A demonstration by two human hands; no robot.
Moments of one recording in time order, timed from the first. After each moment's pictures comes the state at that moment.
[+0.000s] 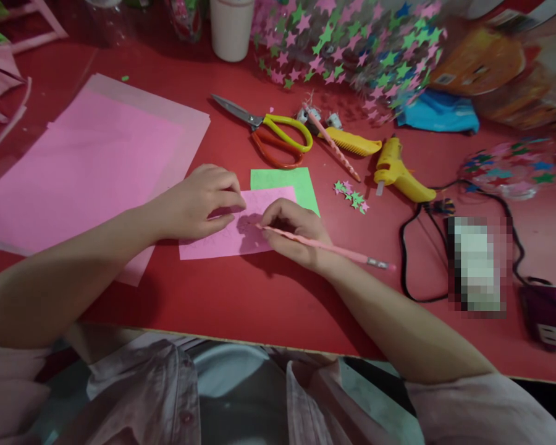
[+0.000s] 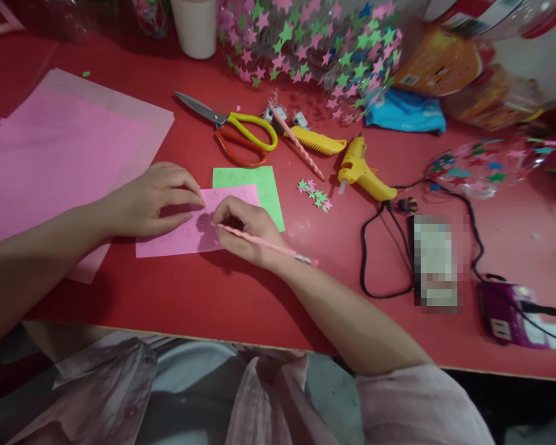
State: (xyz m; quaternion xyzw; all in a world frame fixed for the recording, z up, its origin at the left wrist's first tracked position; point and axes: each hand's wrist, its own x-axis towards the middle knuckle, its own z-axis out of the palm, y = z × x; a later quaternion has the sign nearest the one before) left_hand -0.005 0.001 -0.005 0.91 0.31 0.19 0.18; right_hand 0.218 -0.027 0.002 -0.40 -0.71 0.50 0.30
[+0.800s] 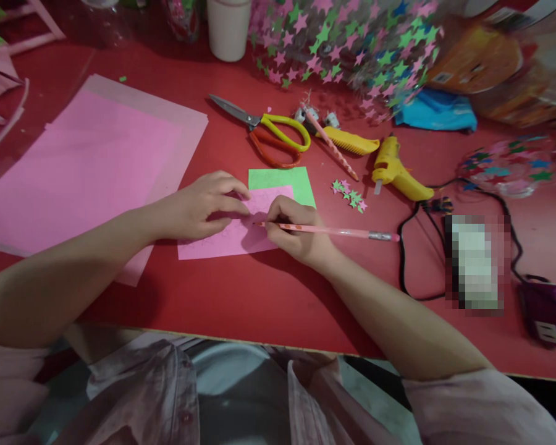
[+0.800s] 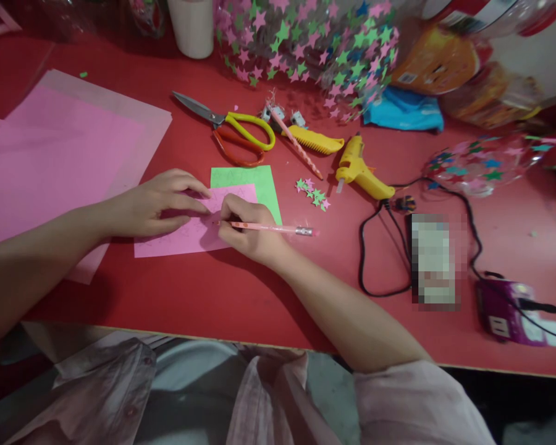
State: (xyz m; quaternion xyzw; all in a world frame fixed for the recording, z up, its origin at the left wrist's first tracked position) left_hand -0.005 0.002 -0.010 0.91 0.28 0.19 0.24; right_hand 0.221 -0.024 -0.003 -0.42 -0.77 0.39 0.28
